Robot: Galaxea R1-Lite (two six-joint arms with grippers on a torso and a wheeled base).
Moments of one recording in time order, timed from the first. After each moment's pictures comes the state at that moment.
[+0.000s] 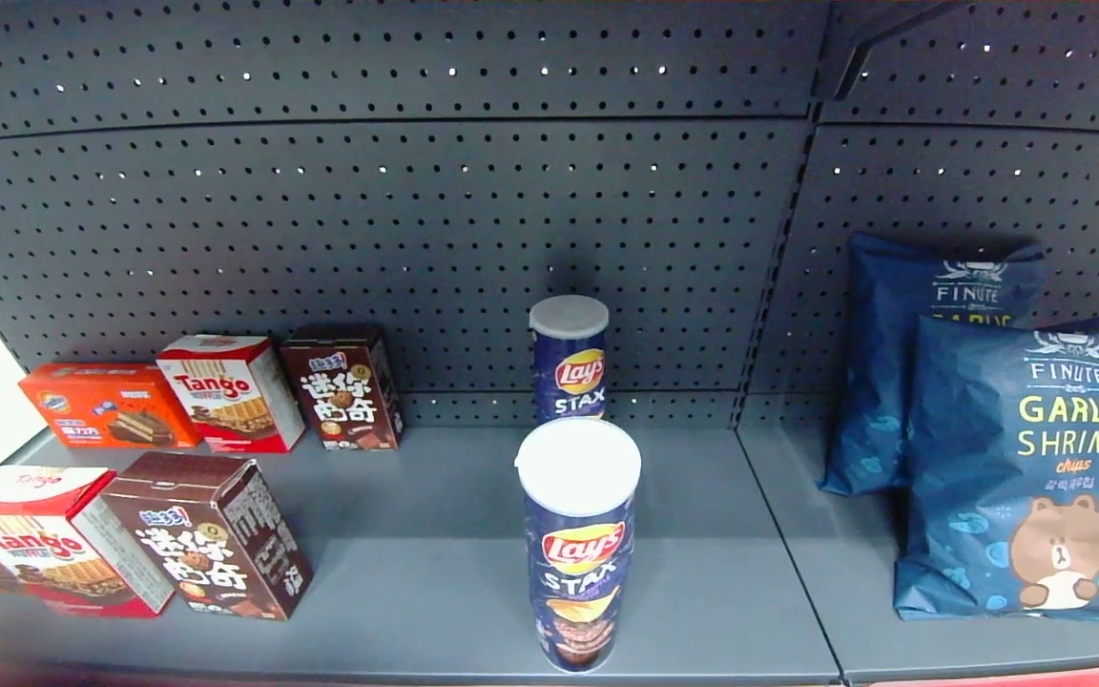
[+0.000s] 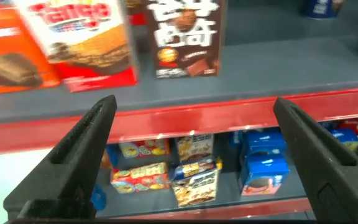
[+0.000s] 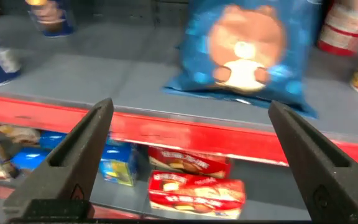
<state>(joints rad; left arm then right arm) -0.04 0.07 0.00 0.00 -0.04 0.04 0.15 0.09 0.00 -0.06 0.03 -0.01</state>
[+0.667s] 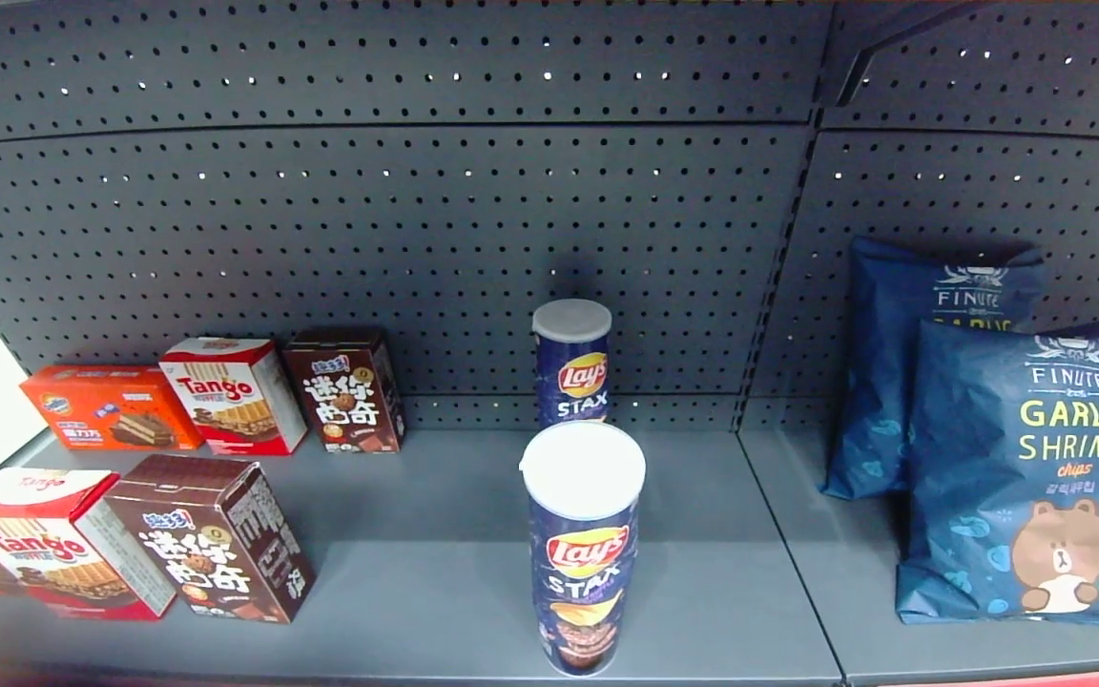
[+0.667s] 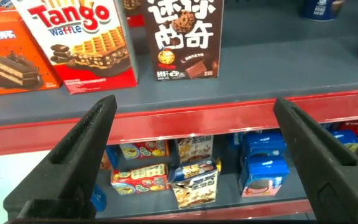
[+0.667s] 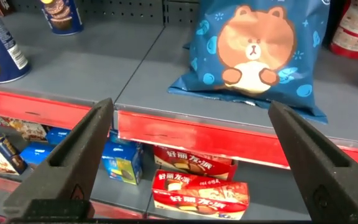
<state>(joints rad) -0.04 0.07 0.00 0.00 -0.04 0.04 0.15 0.09 0.00 -0.06 0.06 -0.02</state>
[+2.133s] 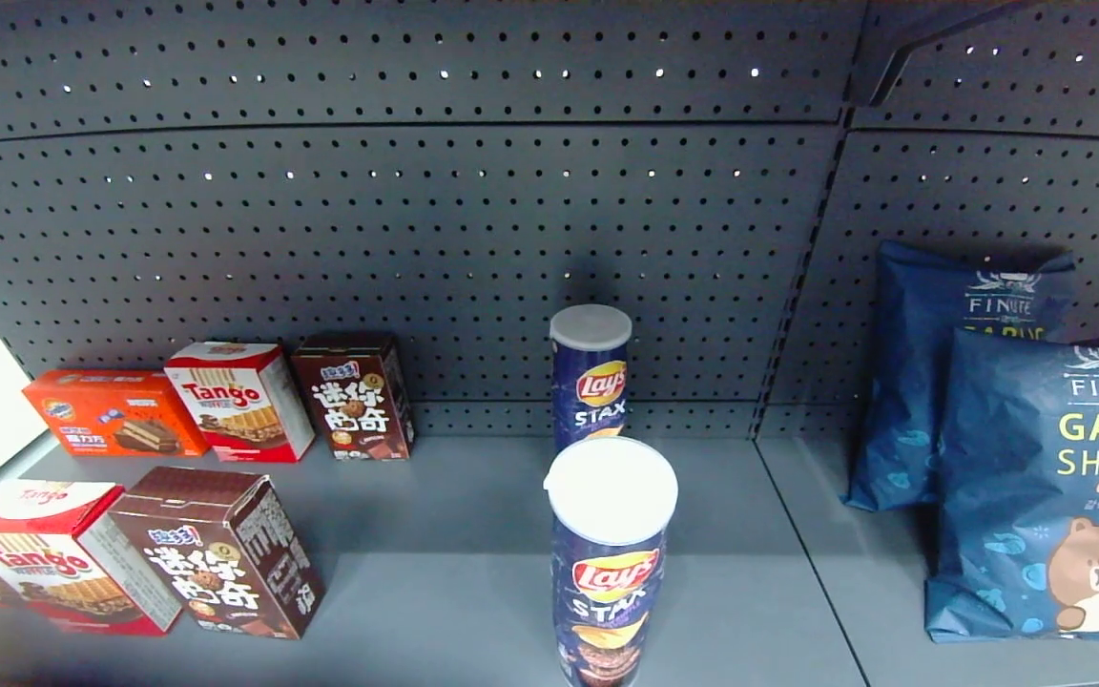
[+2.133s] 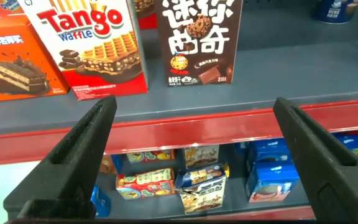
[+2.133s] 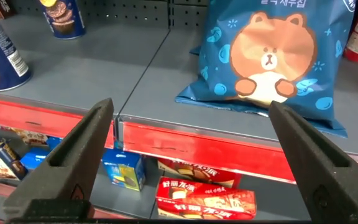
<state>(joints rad) -0.04 0.07 0.00 0.00 -0.04 0.04 0.15 0.09 0.00 -0.06 0.06 -0.02</state>
